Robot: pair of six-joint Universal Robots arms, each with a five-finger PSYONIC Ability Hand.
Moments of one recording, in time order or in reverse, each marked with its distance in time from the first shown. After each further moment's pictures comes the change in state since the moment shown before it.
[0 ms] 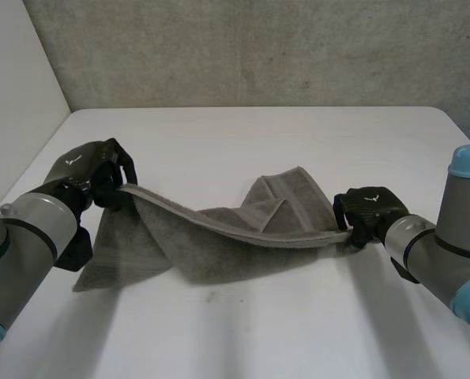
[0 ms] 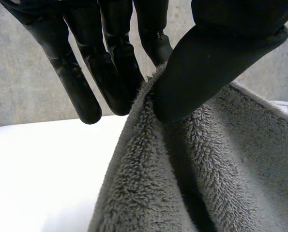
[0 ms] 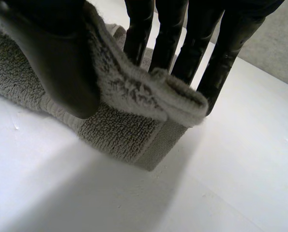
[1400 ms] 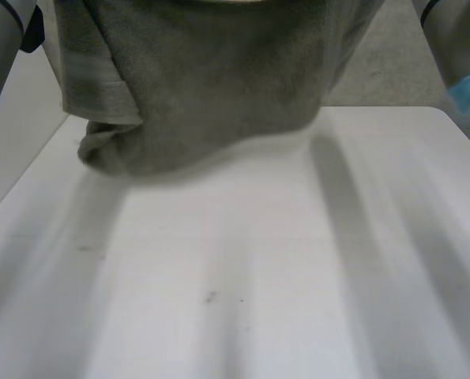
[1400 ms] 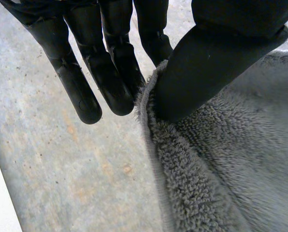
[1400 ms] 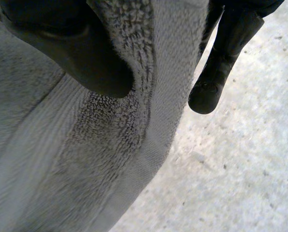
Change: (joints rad) left arm 0.052 -0.367 1.087 -0.144 0.035 0.341; right arm 0.104 0.157 -1.185 0.118 0.102 -0.043; left_hand 0.000 0.000 0.001 0.000 0.000; right_hand 0.478 0.460 0.469 0.485 0.488
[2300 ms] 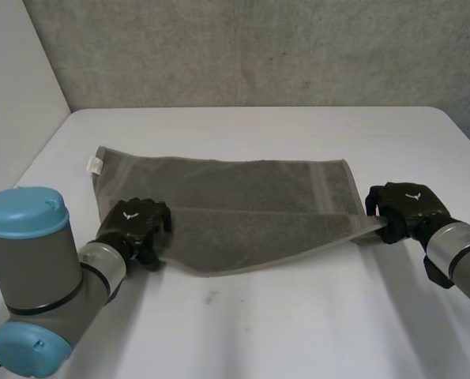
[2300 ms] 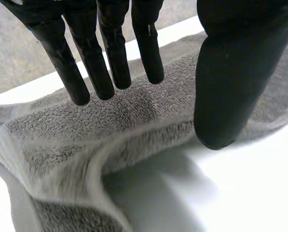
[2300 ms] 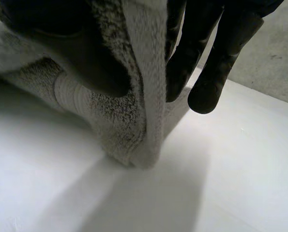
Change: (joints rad) left arm -0.103 0.080 -1.179 0.366 0.016 0.005; right arm -0.306 -0.297 1.421 -0.324 -0.271 0.152; left_hand -0.567 -0.588 -0.587 -0.589 -0.581; right_hand 0.000 0.000 0.000 0.000 0.000
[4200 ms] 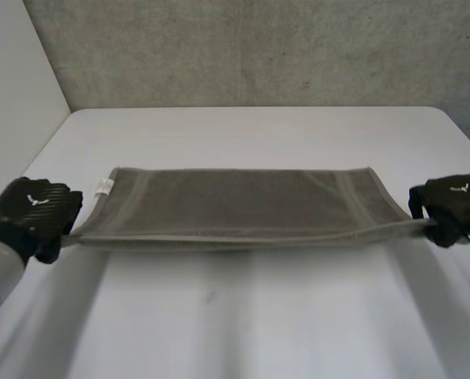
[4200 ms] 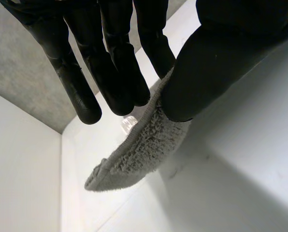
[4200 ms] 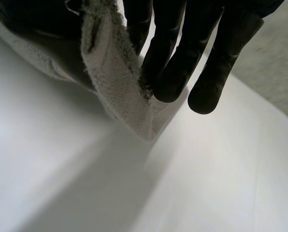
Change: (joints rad) left arm 0.266 0.548 -0.182 -0.292 0.050 0.472; right arm -0.136 -0.218 -0.074 0.465 -0.020 -0.383; left_hand 0.556 0.587 0.586 0.586 0.572; right_hand 0.000 0.001 0.000 0.000 0.002
